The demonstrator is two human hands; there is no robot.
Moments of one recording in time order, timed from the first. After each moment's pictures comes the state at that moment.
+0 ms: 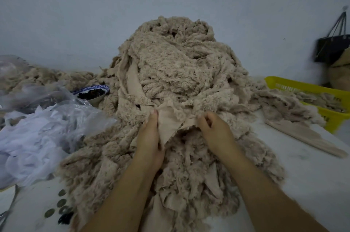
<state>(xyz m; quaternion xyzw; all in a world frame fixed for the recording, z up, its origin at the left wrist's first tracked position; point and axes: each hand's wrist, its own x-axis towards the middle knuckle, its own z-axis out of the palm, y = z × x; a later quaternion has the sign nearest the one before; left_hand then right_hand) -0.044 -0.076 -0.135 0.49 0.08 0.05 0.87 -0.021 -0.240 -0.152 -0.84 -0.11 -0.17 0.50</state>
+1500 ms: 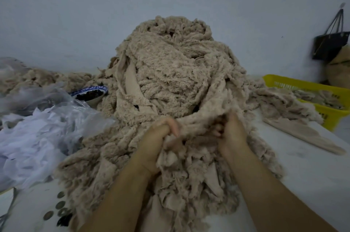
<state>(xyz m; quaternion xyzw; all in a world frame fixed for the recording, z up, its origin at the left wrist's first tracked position) -0.066 -0.078 -0.121 0.53 -0.14 -0.05 0.84 -0.003 -0.260 -0.151 -0.42 0.20 -0.08 0.88</state>
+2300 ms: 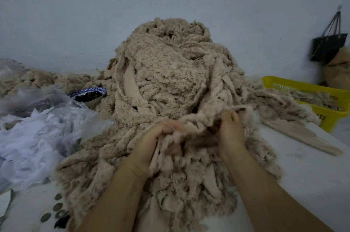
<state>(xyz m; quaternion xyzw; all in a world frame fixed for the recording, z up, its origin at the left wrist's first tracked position) -0.058 -0.069 -0.125 0.51 -0.14 -0.15 0.83 -0.016 -0.250 -0.139 -0.55 0.12 -0.14 0.82</state>
